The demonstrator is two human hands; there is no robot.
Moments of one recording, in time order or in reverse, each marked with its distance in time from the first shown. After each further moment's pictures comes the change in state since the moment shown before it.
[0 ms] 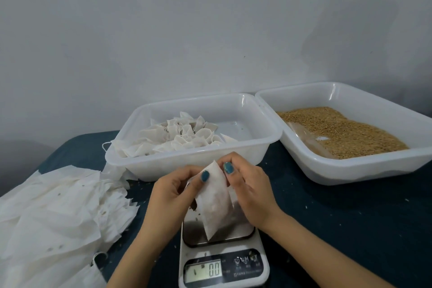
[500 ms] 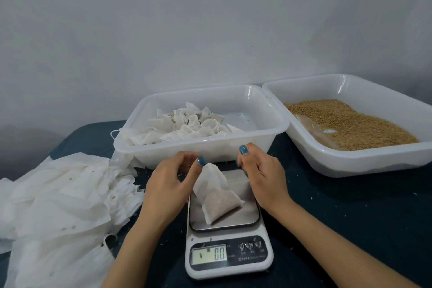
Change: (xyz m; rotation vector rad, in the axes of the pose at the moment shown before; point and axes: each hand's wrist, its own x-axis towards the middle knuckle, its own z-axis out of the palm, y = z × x) left_hand 0.003 -0.016 -0.016 0.467 0.108 -0.033; right_hand 0.000 0.020 -0.005 -0.152 0.147 0.074
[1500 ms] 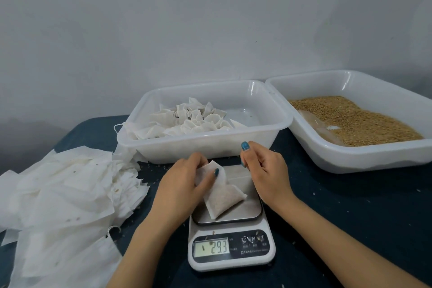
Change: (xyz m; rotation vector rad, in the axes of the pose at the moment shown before) left_hand -0.008 0.011 0.006 0.268 -0.163 0.075; right_hand -0.001 0.005 0.002 0.035 -0.010 -0.033
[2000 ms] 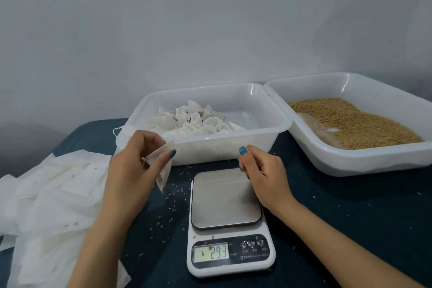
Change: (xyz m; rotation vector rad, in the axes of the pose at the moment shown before) left_hand -0.004 -0.016 -0.061 -0.262 0.374 -0.007; right_hand 0.001 0.000 -0.002 0.032 -0.036 -0.007
